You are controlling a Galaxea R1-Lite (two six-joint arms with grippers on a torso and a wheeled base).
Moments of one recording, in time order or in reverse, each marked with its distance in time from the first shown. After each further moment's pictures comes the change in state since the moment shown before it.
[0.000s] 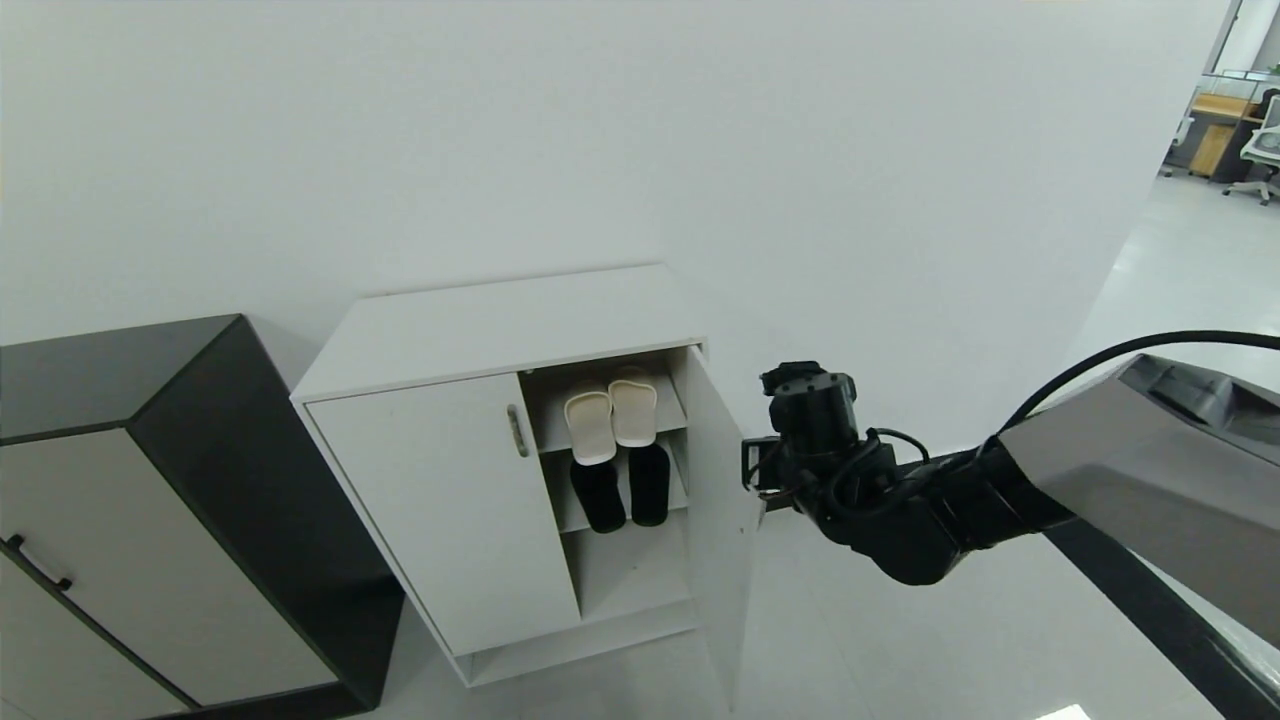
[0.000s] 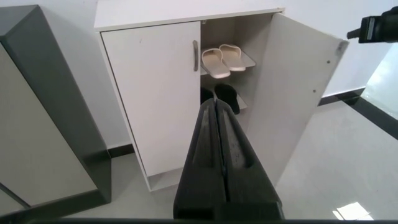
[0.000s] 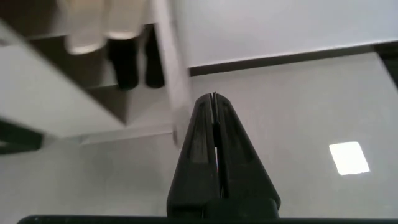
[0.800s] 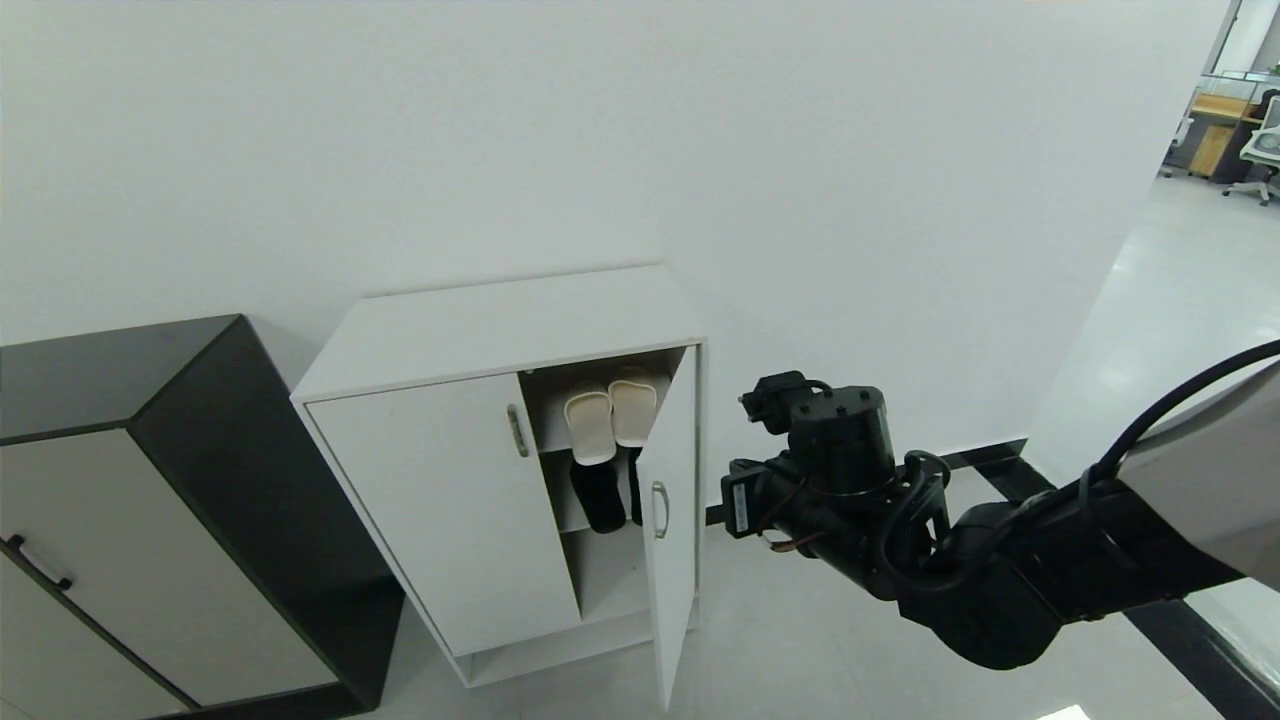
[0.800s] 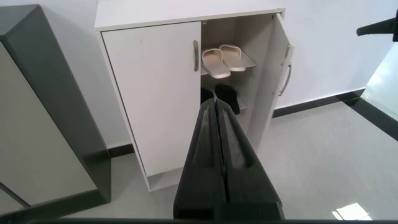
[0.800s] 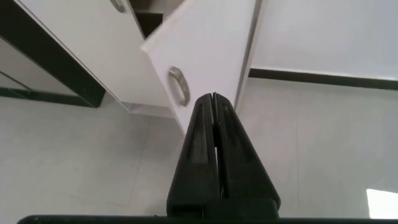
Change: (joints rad) left arm -0.001 0.000 0.000 0.000 0.001 -0.002; right arm 0.105 -0.178 0.229 -0.088 0.154 -0.080
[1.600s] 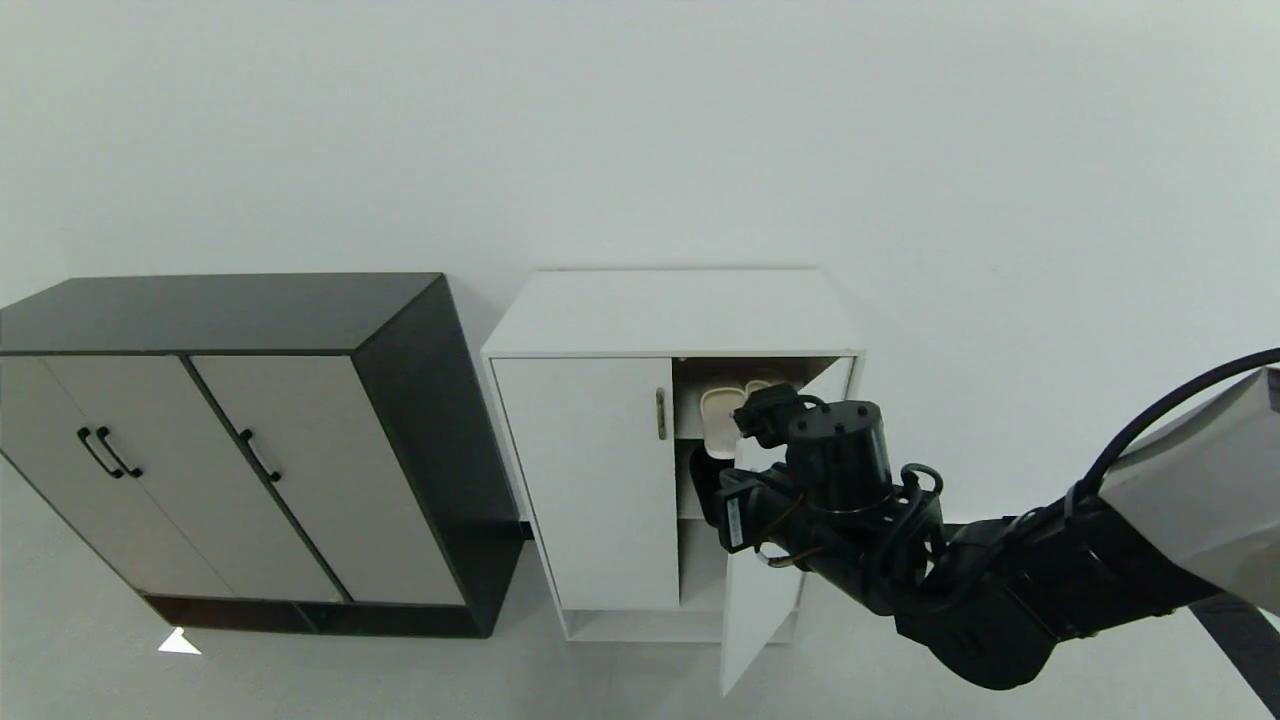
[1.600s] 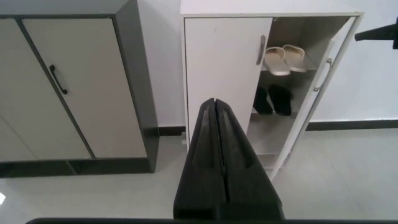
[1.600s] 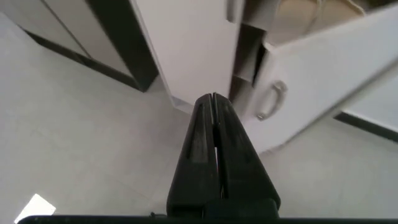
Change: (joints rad) left arm 0.000 0.000 0.000 0.000 0.000 0.000; right arm -0.004 0.013 0.040 -0.072 0.029 -0.021
